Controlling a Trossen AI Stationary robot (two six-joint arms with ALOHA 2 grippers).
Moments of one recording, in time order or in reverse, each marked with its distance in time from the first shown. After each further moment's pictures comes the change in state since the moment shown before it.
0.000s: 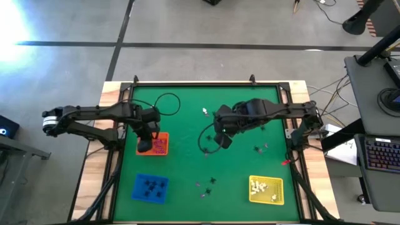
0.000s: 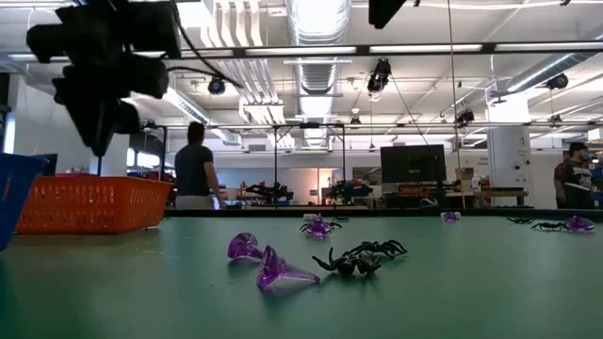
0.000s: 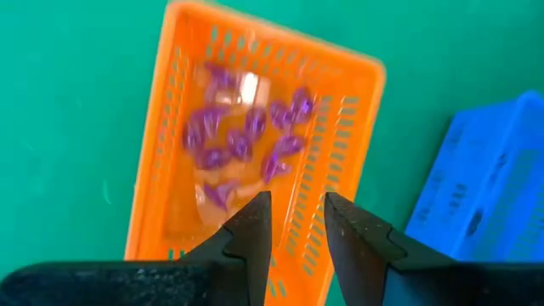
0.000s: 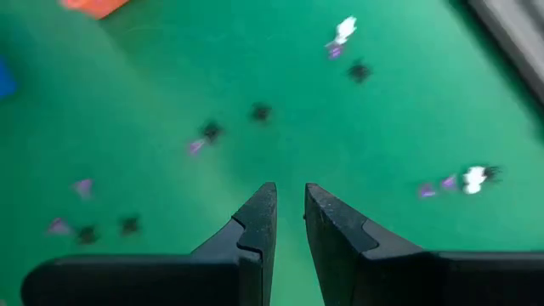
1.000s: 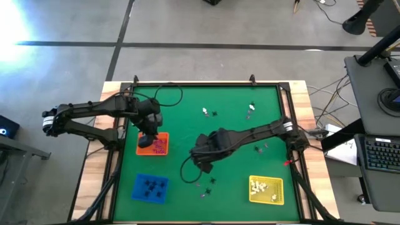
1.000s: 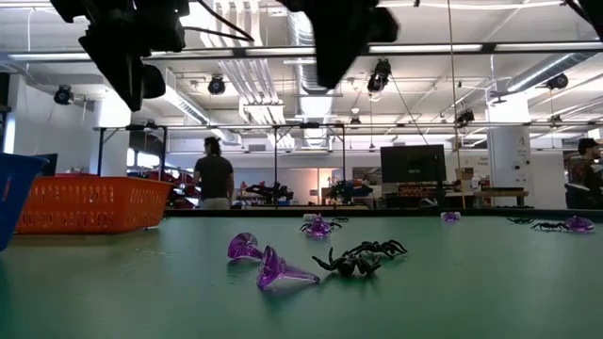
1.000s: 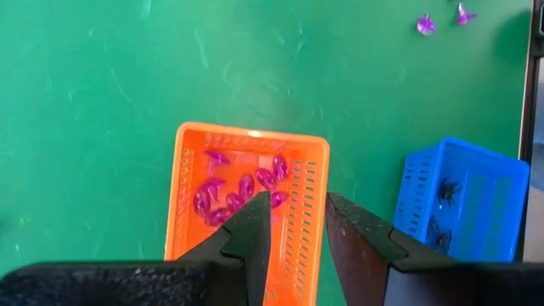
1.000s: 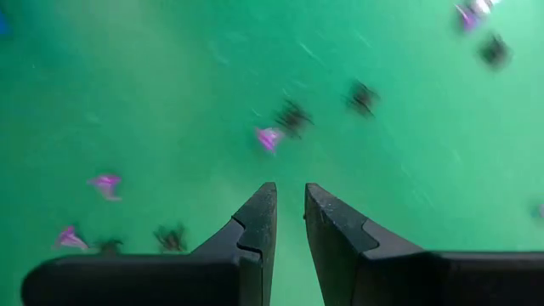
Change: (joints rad) left arm 0.000 -0.001 0.200 -0.045 0.000 0.089; right arm 0.116 0.328 0.075 0.136 -0.027 0.055
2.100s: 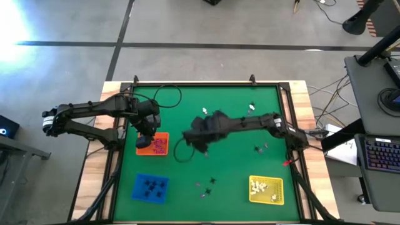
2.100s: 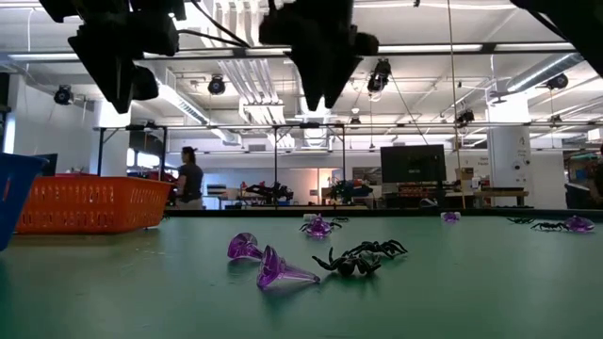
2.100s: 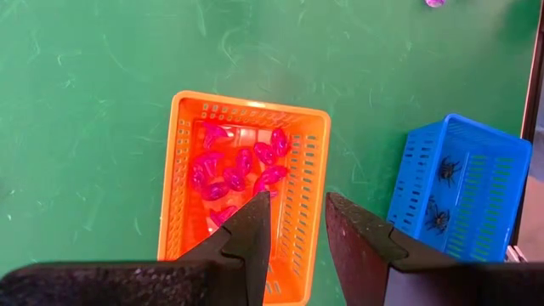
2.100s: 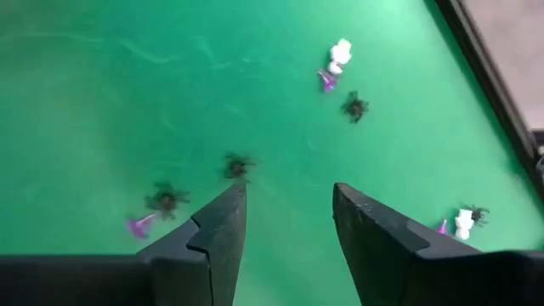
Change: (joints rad) left arm 0.000 -0.002 -0.002 -0.063 0.000 0.000; right arm -0.152 0.093 0.159 -0.159 0.190 -0.066
